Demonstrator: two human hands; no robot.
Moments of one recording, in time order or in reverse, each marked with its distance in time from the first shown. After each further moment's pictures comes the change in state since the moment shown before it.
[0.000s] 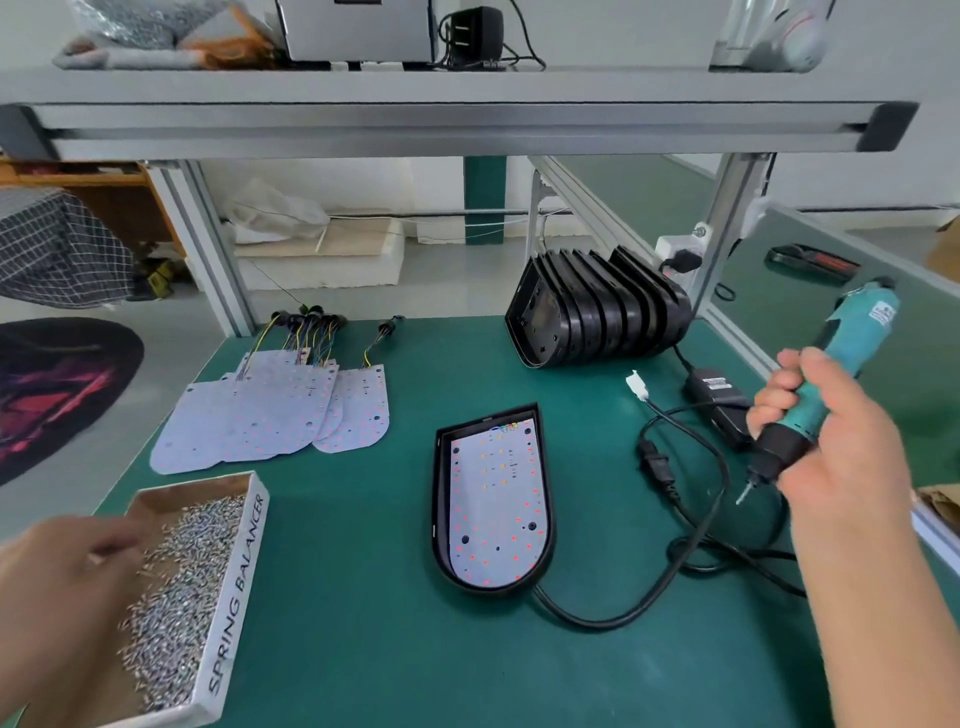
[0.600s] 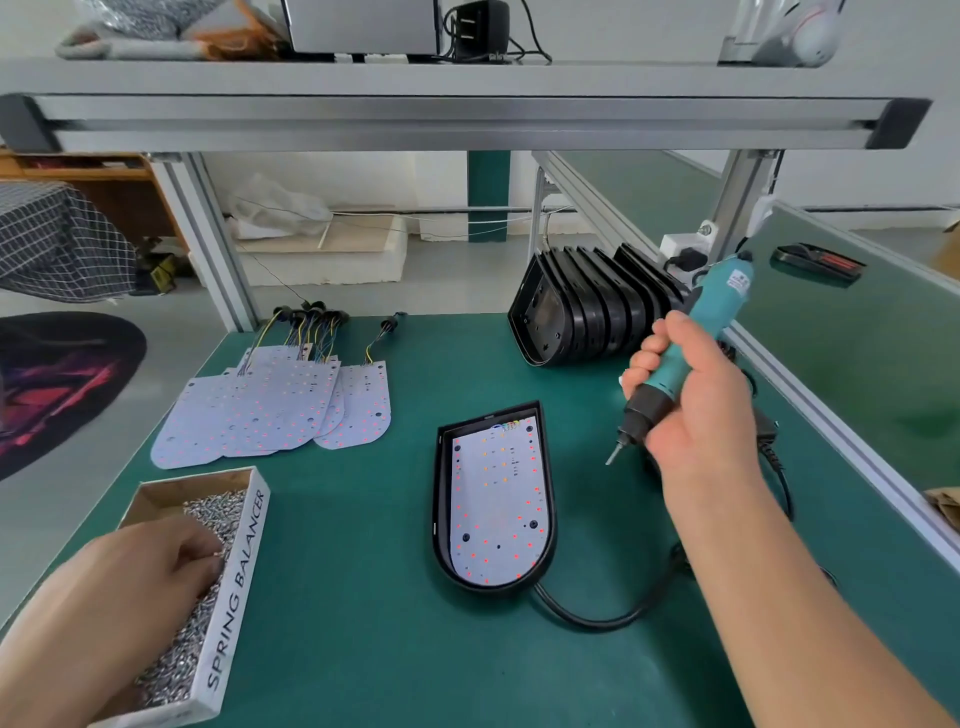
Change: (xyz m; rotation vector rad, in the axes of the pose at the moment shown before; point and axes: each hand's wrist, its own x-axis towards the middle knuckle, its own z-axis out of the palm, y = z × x) left_hand -0.004 0.069 0.008 0.322 -0.109 0.092; right_hand -0.009 0.052 0.093 0.143 -0.082 0.125
